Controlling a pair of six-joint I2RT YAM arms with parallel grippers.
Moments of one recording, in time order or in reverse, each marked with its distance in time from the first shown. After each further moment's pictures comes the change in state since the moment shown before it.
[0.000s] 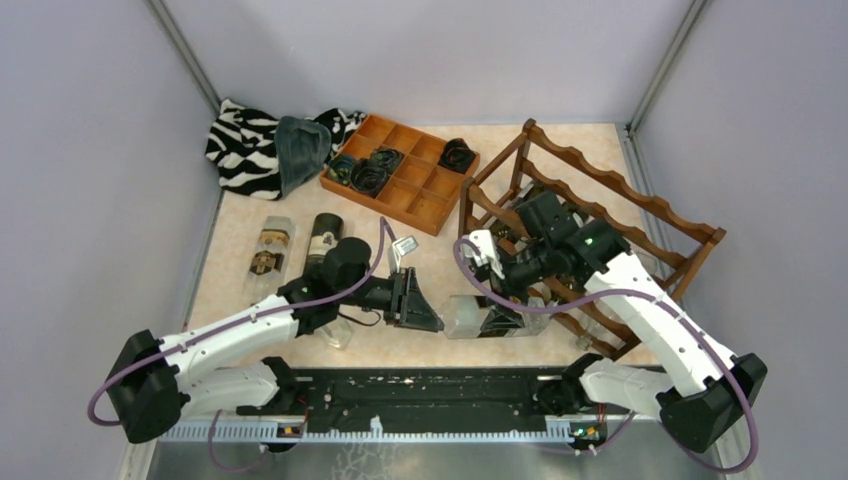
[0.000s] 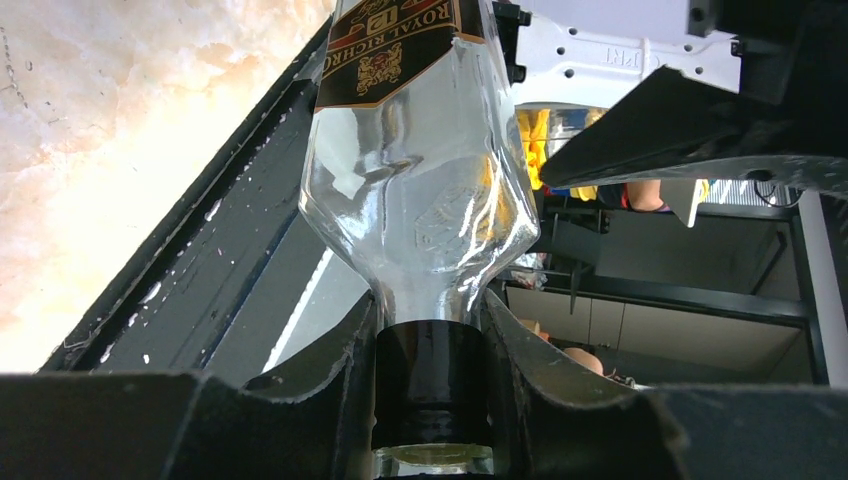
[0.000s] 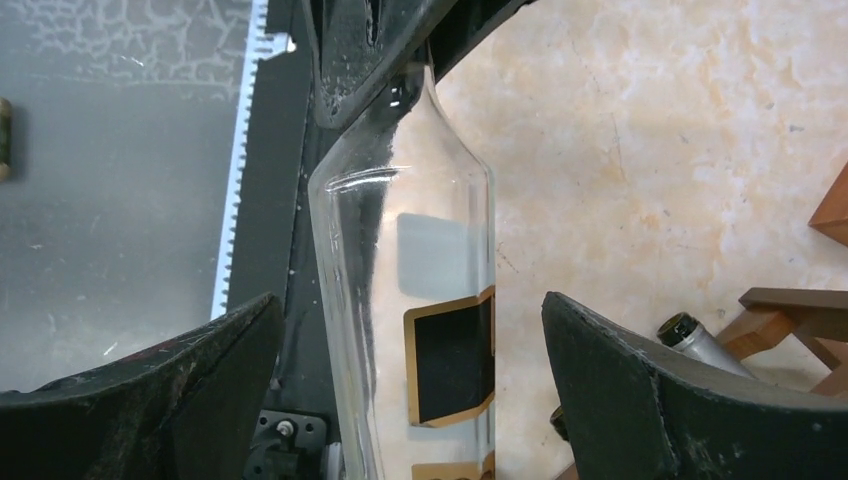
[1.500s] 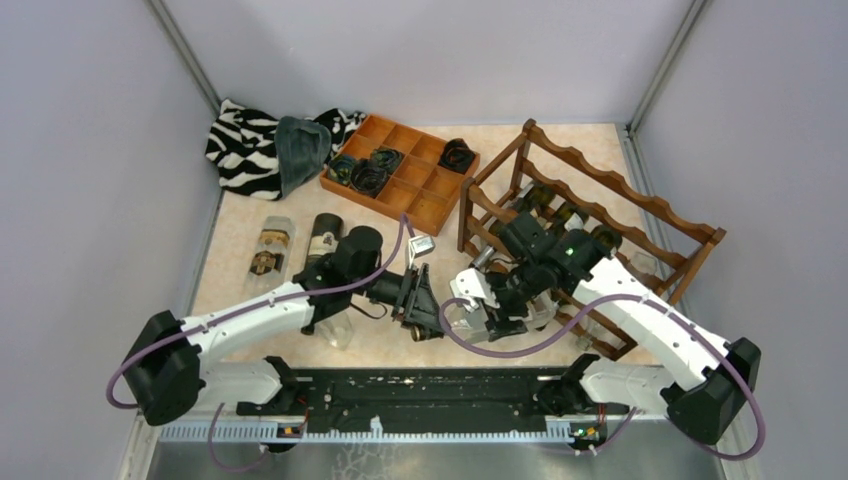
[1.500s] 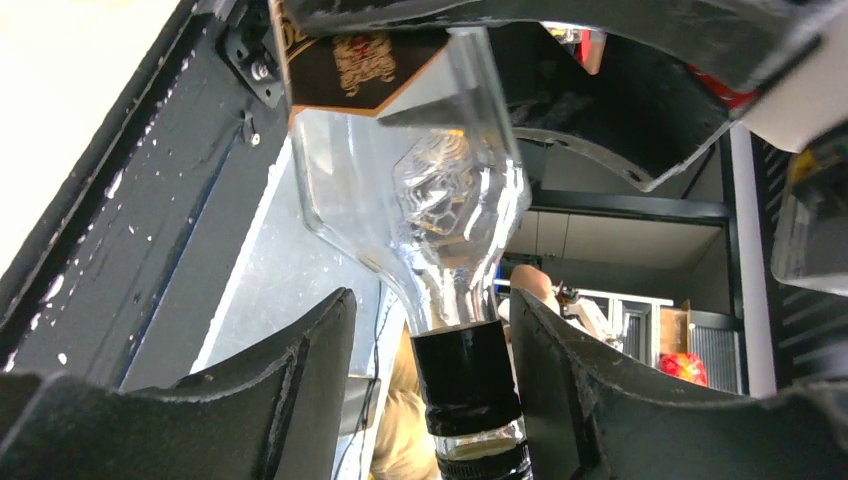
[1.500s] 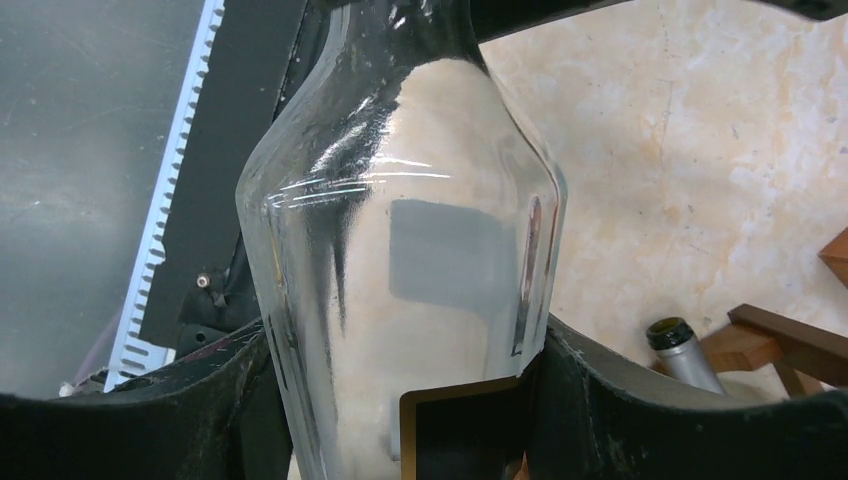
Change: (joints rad) left arm 0.020 0.123 0.058 0.101 0.237 -0.048; right arm 0.148 0.004 -0.100 -0.037 0.181 -0.245
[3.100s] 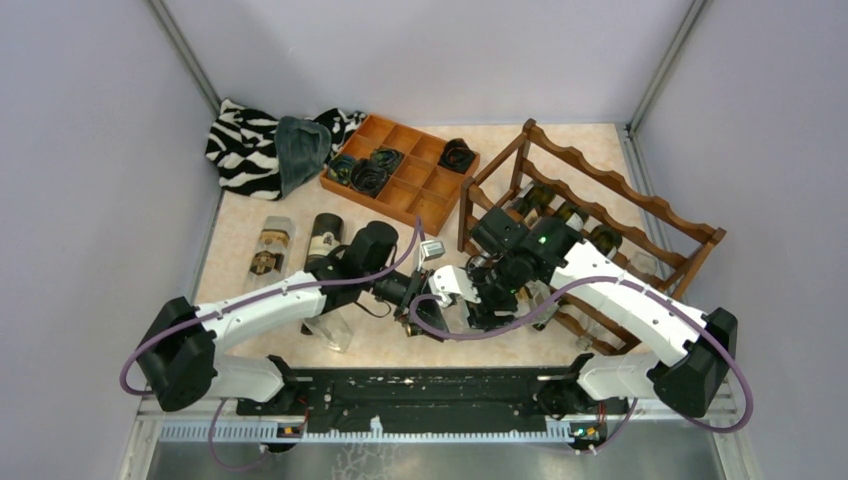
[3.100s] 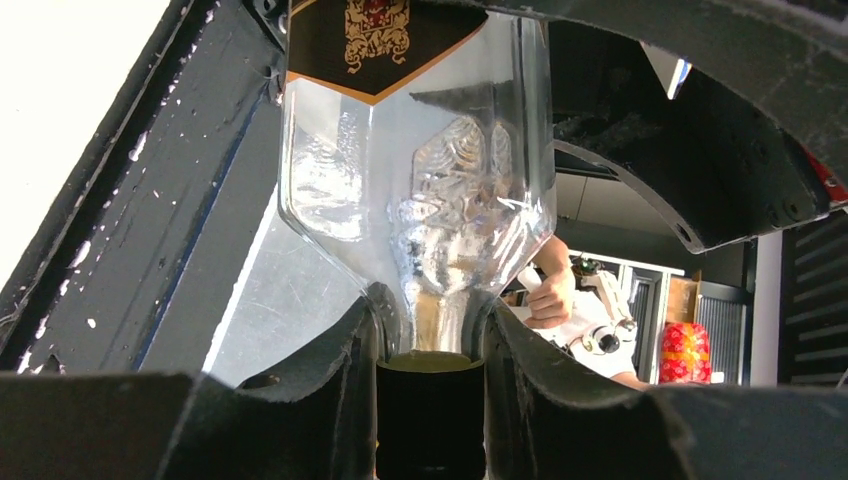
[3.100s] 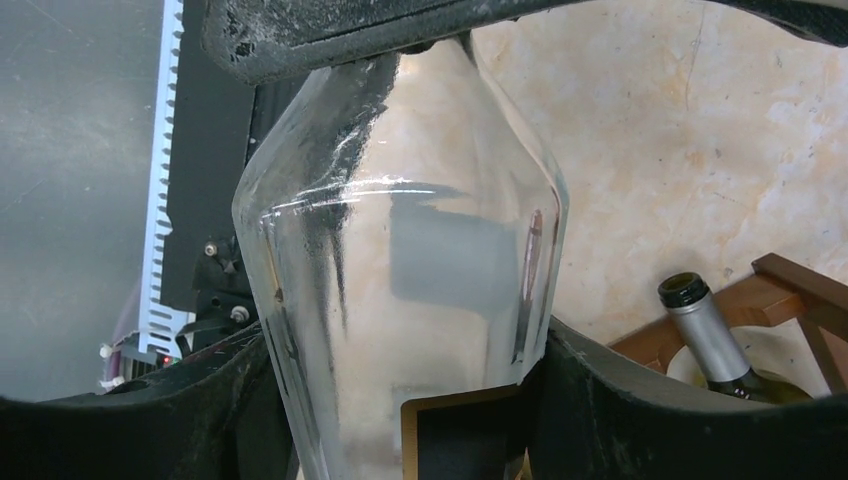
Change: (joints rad) left arm -0.005 0.106 0.102 -0.221 0.055 0.153; right arm 0.115 0.150 0.149 -0.065 0.190 0.132
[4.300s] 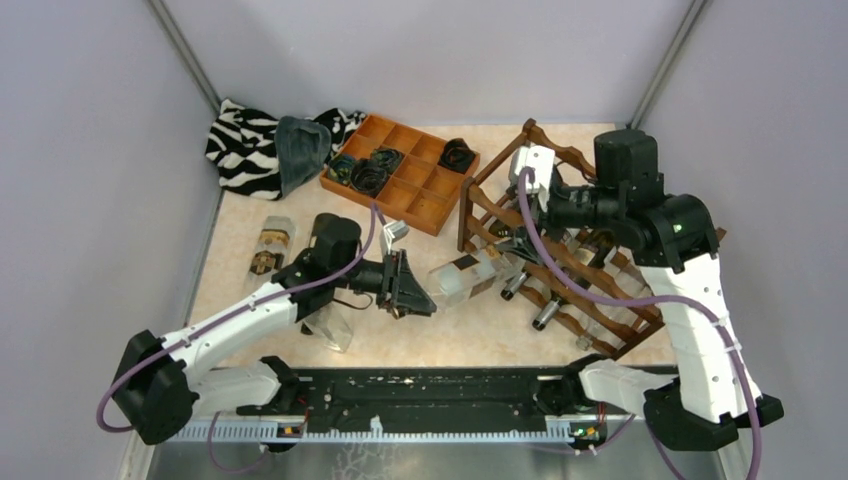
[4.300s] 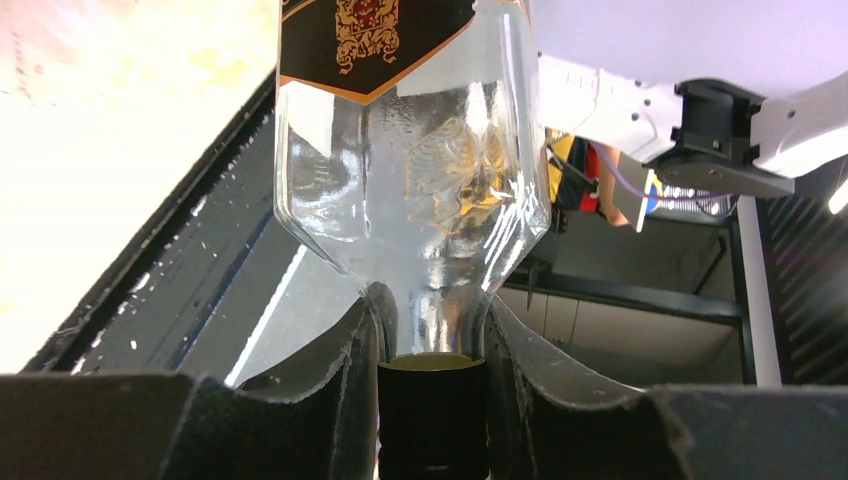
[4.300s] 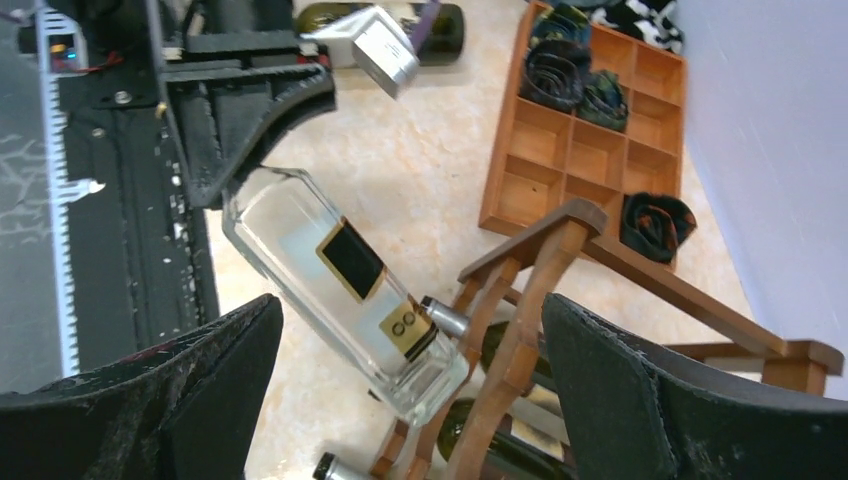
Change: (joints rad) left arm 0.113 -0.180 -0.097 0.071 -0.132 -0.120; right arm -0.463 -0.122 0.481 0.051 -0.271 0.208
